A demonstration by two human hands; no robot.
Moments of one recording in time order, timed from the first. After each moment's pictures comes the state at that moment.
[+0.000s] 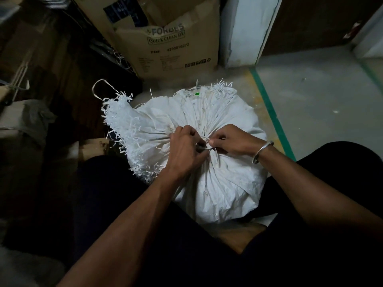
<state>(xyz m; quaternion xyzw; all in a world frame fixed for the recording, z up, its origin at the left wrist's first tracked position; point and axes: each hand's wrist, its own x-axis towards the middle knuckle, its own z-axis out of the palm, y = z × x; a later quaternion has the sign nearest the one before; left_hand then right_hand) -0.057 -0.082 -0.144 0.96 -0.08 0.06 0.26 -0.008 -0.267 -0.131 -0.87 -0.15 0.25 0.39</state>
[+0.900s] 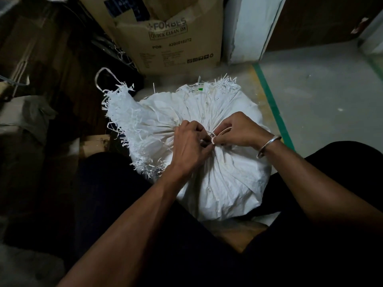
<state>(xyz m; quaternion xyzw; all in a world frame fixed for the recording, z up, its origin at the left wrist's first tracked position) -0.051 -0.091 -0.140 0.96 -0.09 0.08 0.26 -0.006 -0.267 -0.106 -0.87 -0.04 0.22 0.44</state>
